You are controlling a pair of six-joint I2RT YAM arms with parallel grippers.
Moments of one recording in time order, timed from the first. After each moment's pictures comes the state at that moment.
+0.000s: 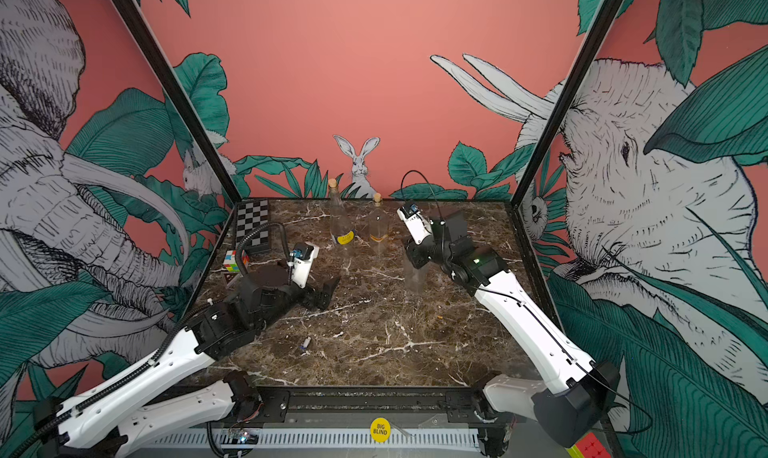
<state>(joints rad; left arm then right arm) -0.89 0.90 0.90 -0.37 -0.28 -0.08 0.50 1.25 1.34 -0.62 -0.03 -0.17</state>
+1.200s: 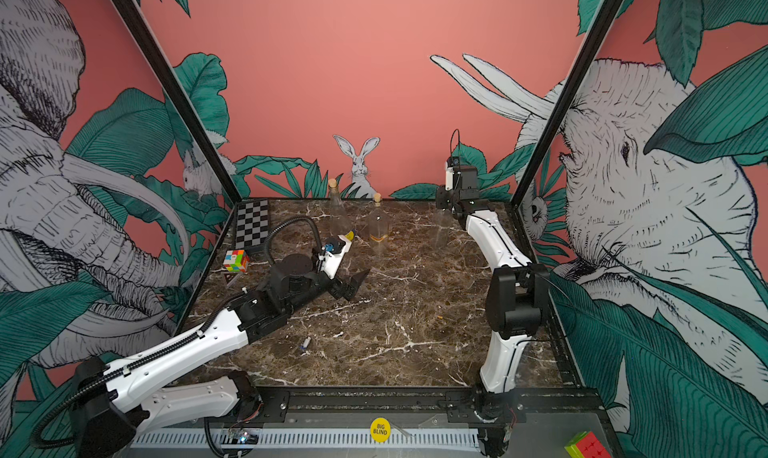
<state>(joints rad) -0.89 1.09 0.85 -0.05 -0.13 0.03 0.15 1.87 1.67 -0.30 0.01 0.01</state>
